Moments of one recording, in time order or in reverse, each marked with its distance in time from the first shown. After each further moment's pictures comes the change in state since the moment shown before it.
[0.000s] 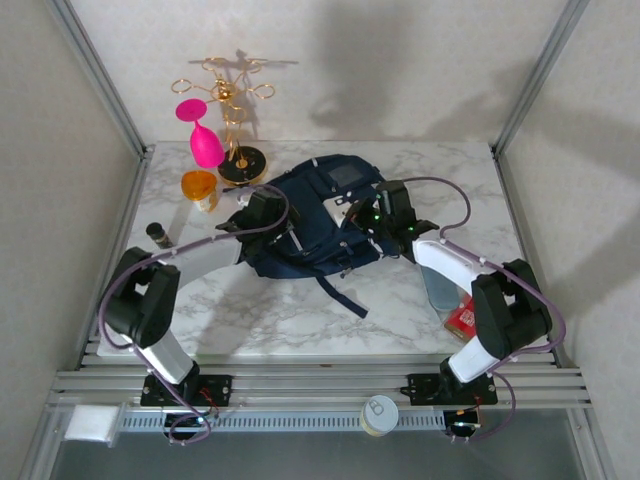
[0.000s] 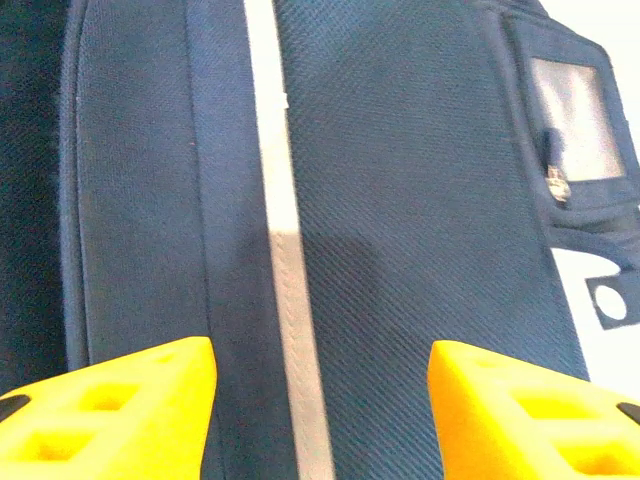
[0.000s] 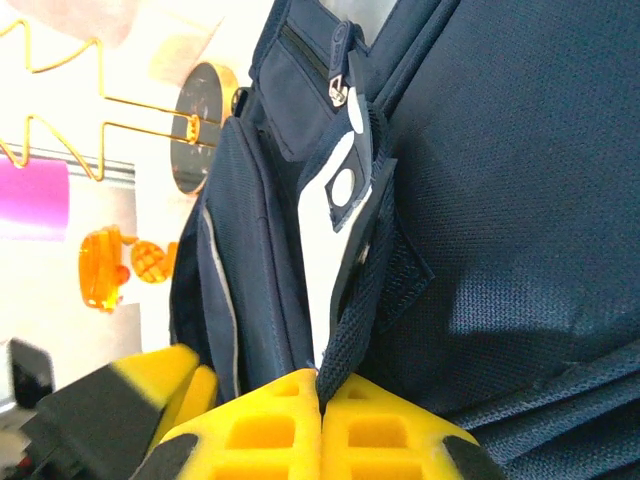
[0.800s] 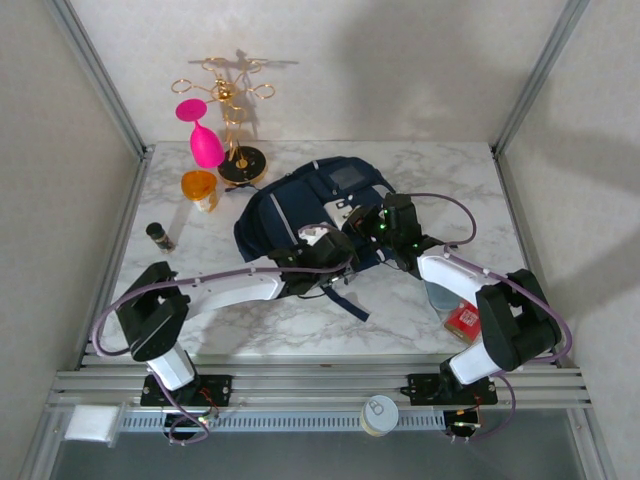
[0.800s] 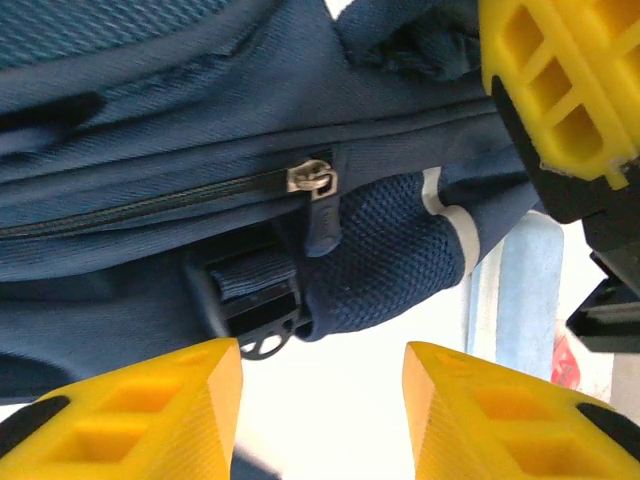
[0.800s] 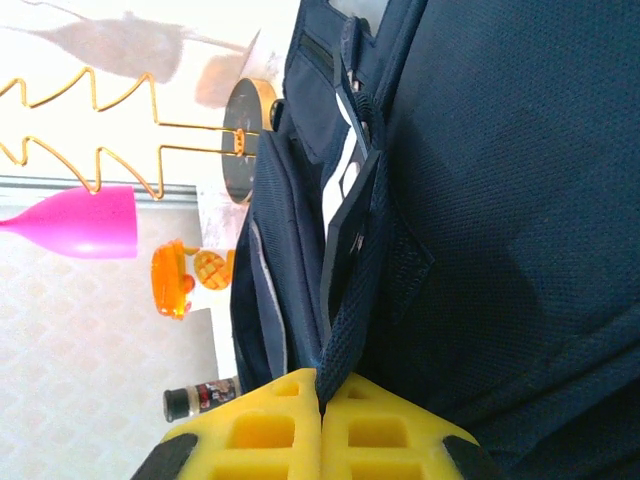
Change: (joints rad) left arm -0.487 0.064 0.159 -0.196 -0.154 -0.255; right arm 0.005 -0.068 -0.146 0.185 -0.024 0.182
